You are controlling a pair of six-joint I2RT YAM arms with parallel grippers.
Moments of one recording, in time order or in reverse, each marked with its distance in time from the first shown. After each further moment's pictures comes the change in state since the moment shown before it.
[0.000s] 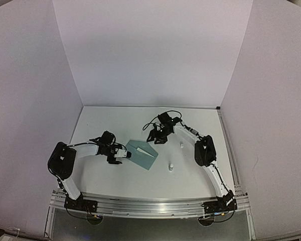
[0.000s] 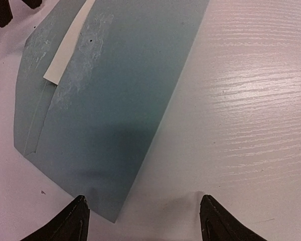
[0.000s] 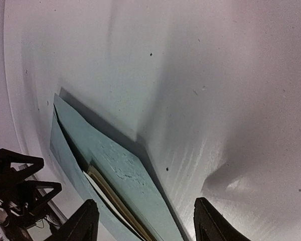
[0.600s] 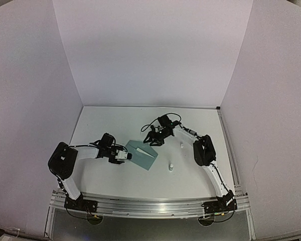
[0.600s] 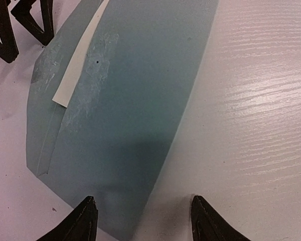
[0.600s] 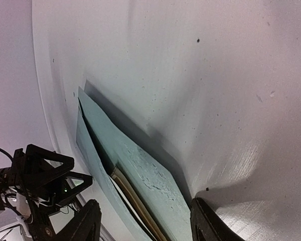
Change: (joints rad) left arm -0.010 0.008 -0.087 0.208 0.042 0.032; right arm -0.004 0.018 -0.092 0.191 -0.205 0.083
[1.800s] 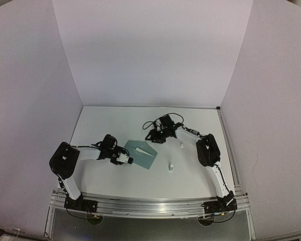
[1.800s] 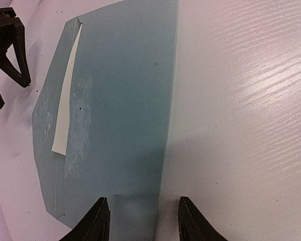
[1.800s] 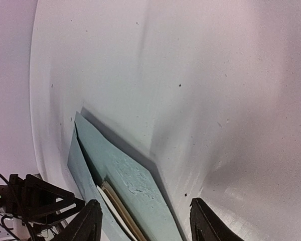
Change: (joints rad) left arm -0.026 0.021 -0.016 0.062 0.034 0.176; right arm 0.005 -0.141 -0.226 0.231 0.177 0.003
